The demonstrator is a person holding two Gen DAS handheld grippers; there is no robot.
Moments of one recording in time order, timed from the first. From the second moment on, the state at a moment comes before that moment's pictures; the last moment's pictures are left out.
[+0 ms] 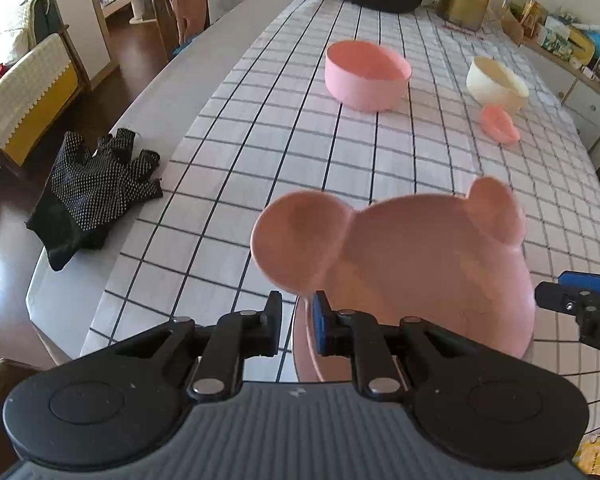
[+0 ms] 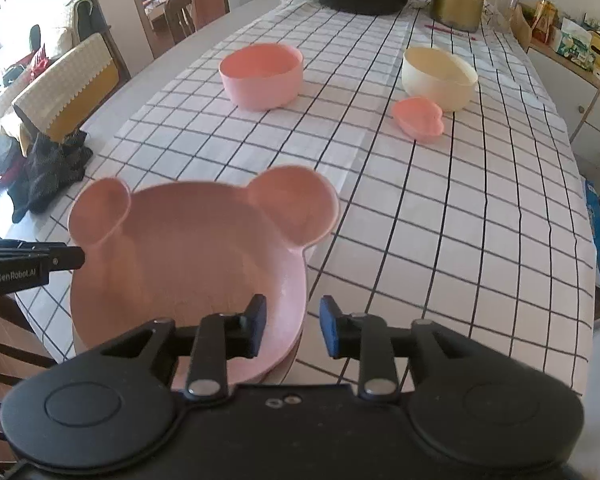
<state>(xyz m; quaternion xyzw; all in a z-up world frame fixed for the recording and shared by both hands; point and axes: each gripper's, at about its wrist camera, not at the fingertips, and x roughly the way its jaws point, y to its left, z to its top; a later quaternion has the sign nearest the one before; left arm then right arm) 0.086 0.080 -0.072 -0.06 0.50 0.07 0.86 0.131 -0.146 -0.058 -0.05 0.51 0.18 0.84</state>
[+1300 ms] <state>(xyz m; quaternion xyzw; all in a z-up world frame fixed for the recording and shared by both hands) 0.264 -0.045 0.009 -0.04 0.38 -0.02 0.92 0.295 -0.245 0.018 -0.03 0.40 0.14 0.91</state>
